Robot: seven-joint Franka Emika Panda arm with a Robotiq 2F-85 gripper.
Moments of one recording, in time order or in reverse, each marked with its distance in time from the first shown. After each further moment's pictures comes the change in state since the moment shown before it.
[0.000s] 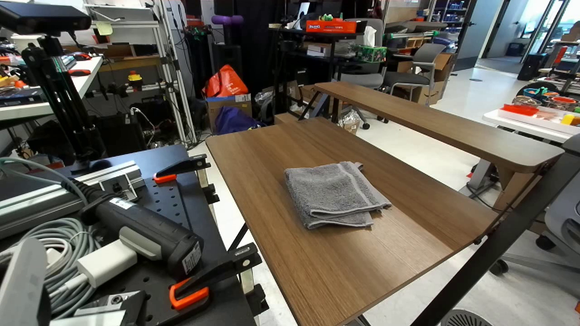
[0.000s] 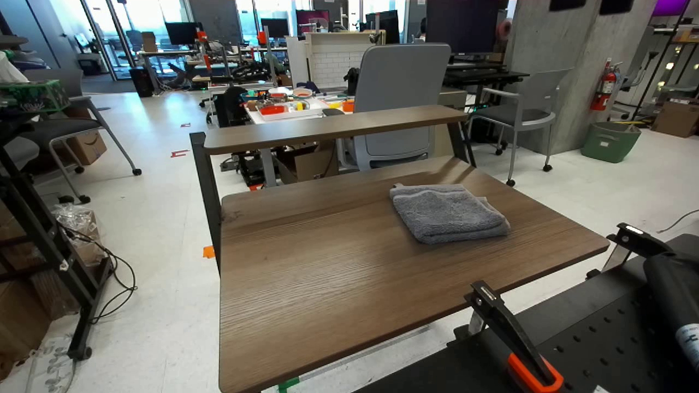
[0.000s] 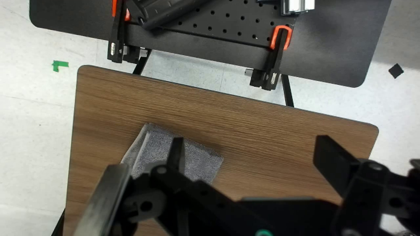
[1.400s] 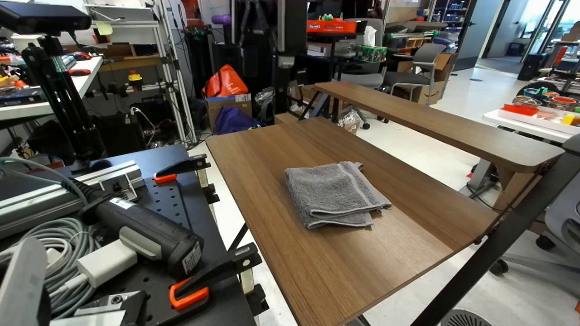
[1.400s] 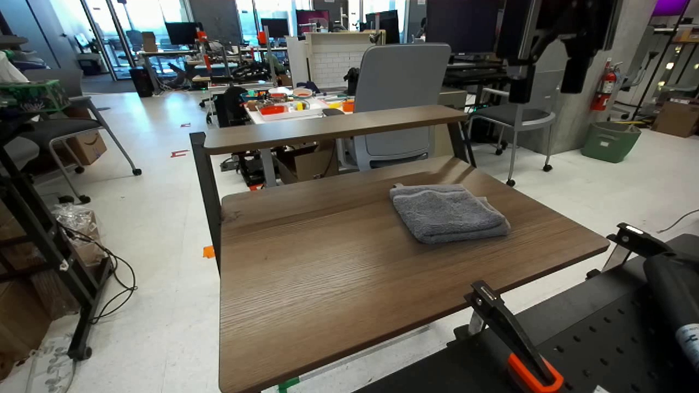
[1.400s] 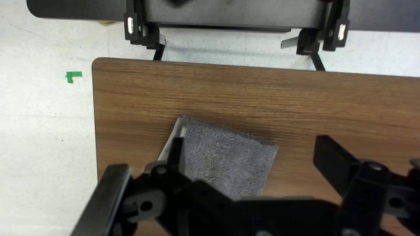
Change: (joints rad) arm -0.089 0.285 -0.034 0.053 -0.064 0.241 0.076
